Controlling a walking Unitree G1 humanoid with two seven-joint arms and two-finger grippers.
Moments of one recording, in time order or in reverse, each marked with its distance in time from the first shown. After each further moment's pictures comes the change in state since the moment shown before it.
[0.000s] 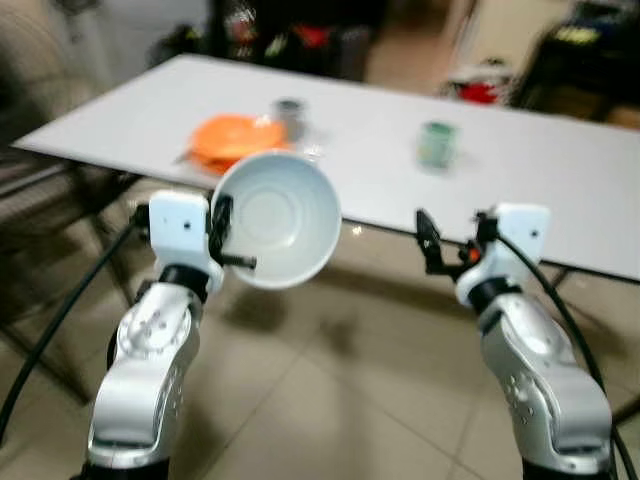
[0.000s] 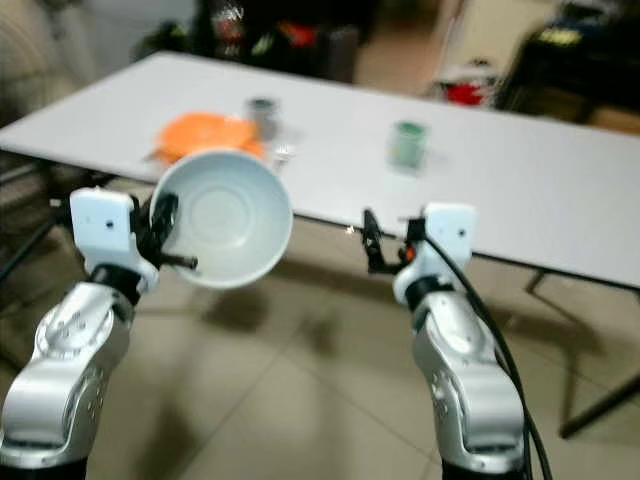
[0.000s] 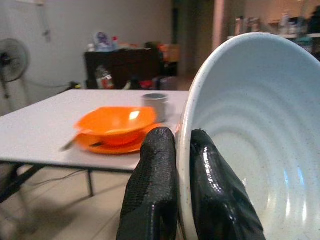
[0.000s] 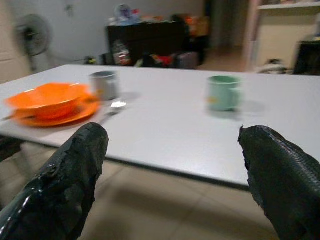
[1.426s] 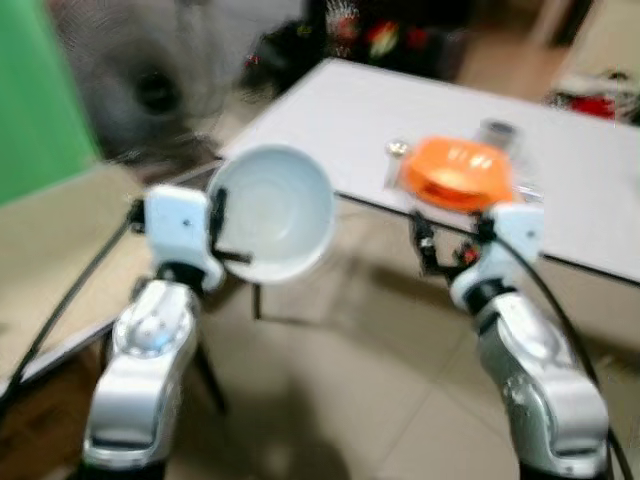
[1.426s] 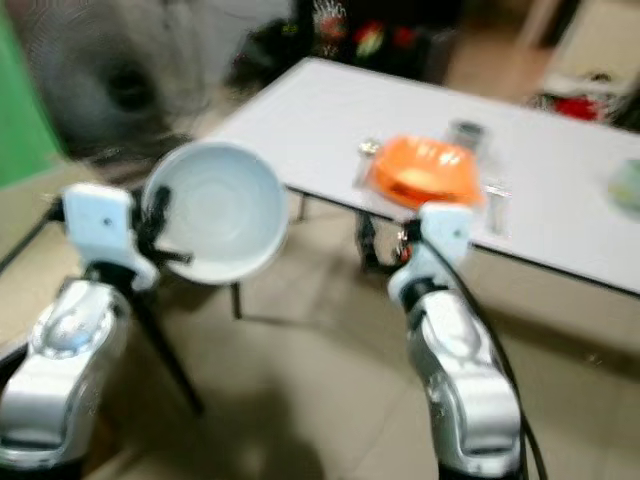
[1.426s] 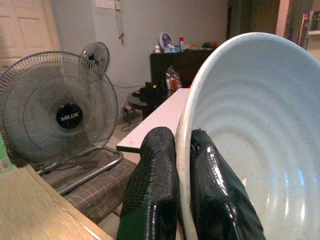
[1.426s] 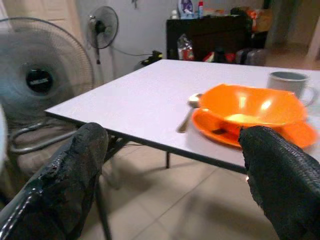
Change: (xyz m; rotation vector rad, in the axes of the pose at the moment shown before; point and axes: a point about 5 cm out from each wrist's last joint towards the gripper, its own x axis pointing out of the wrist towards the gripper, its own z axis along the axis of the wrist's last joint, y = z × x) left arm 0.000 0.003 0.007 0.054 -0.032 0.040; right arm -0.003 0.005 0.000 0.008 -0.004 0.021
